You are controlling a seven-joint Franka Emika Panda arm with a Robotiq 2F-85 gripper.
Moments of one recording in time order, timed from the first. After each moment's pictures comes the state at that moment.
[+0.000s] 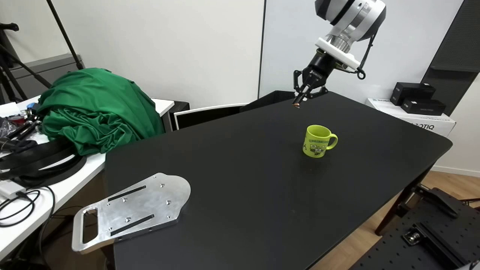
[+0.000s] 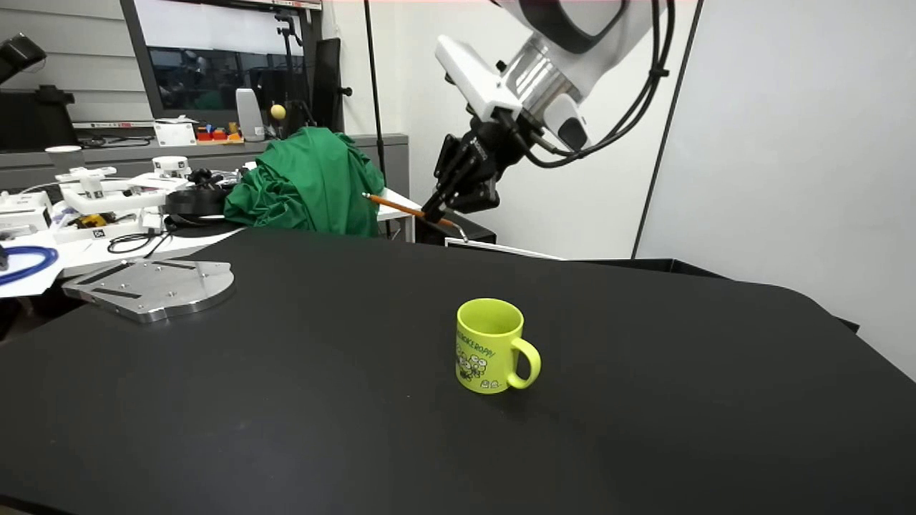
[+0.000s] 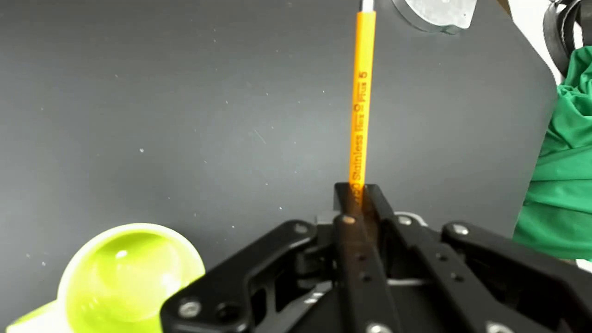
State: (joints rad) arm -0.36 0.36 -0.09 -1.94 0.67 1.91 0.04
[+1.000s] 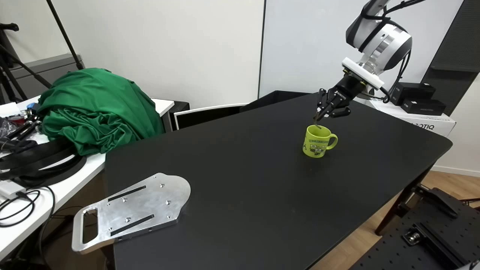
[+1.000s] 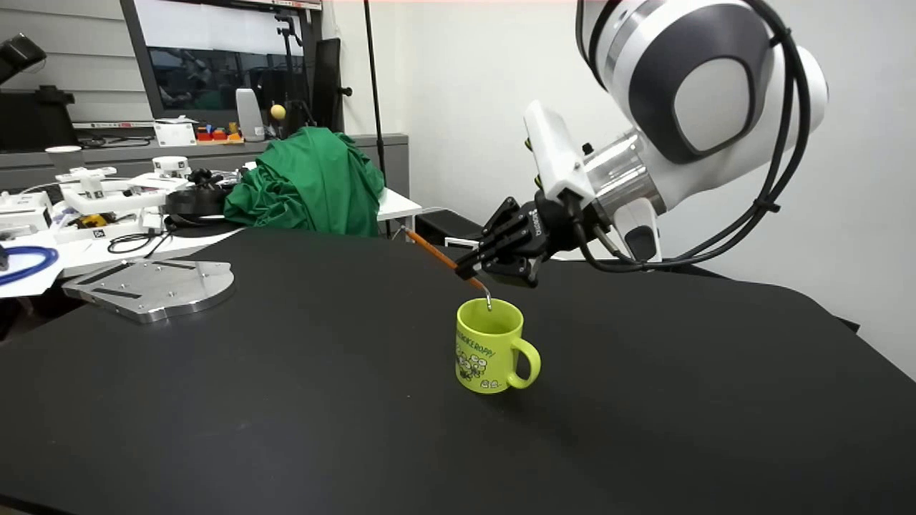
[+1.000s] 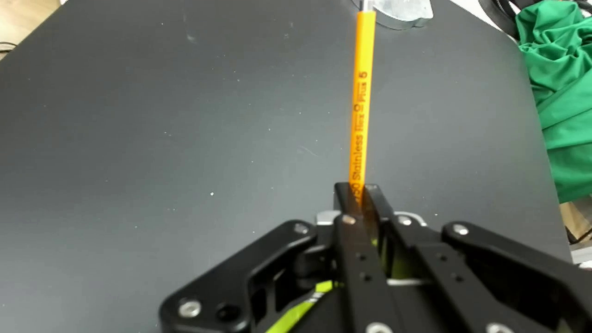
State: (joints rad) arm -0.44 0.54 -0.23 -1.91 0.84 1.71 0.04
